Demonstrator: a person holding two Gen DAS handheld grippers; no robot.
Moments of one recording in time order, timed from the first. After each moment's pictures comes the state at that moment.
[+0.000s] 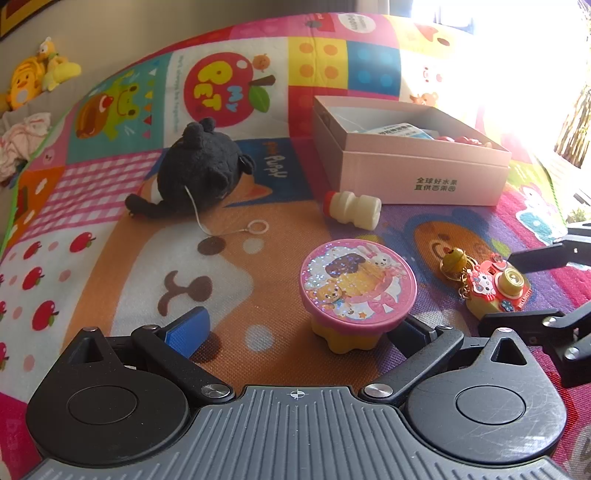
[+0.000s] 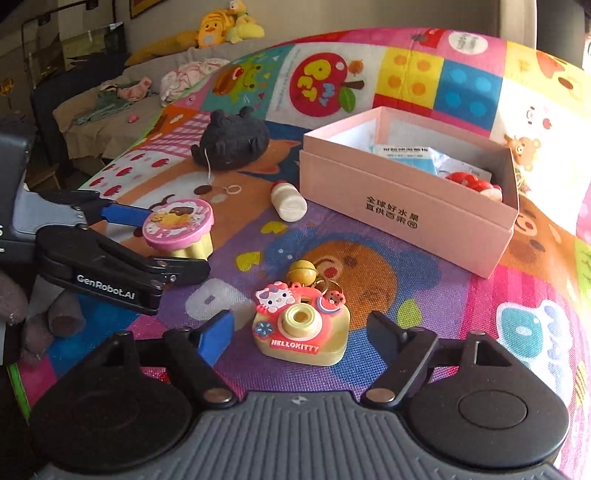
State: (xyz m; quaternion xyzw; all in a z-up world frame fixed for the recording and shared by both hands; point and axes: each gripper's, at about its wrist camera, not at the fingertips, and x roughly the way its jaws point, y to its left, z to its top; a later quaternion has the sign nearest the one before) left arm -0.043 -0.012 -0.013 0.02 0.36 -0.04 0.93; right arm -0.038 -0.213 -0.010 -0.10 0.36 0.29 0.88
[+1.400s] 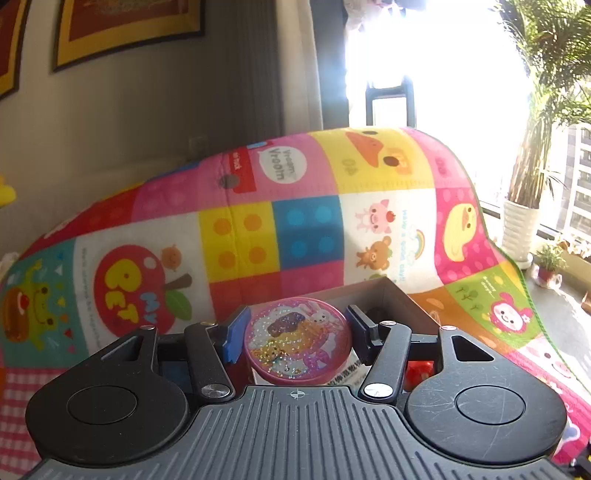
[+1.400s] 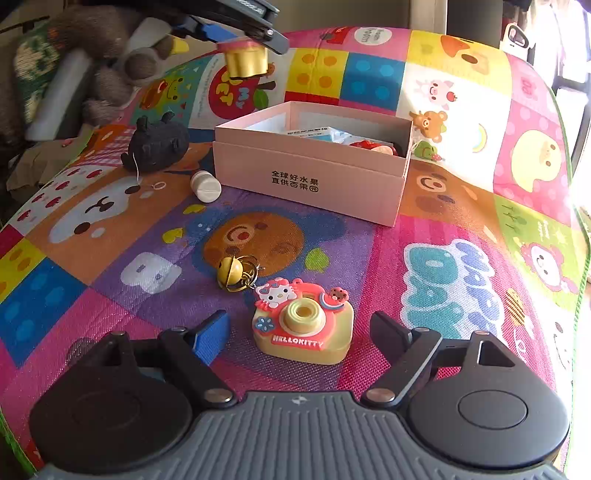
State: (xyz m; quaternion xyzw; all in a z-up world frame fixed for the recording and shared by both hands) left arm 0.120 -0.078 0.105 0.05 0.23 -0.13 0.96; right arm -0.069 -0.256 -0.018 -0.08 0.34 0.18 0.92
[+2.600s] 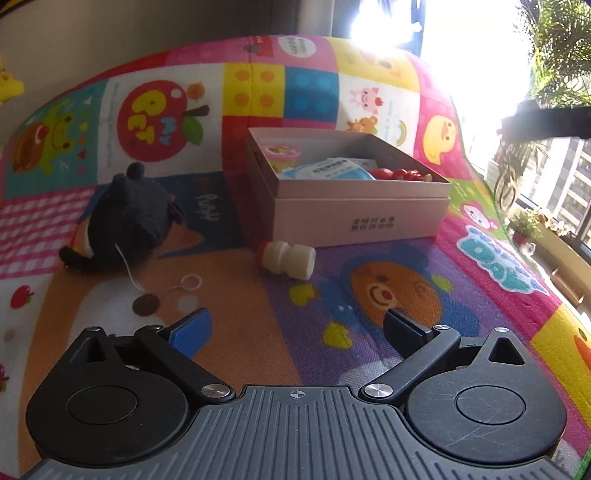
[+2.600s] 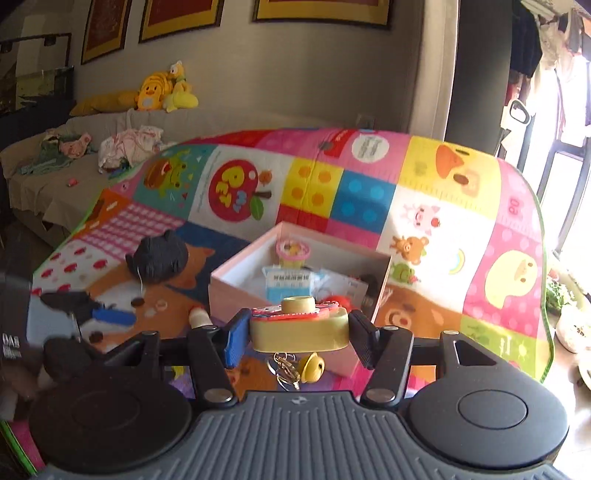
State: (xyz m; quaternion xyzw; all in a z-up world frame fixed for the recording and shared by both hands) left arm -0.025 -0.018 0.000 0.01 0.32 -0.15 0.93; right arm -0.029 -0.247 0.135 -0.09 0.25 0.20 0.94
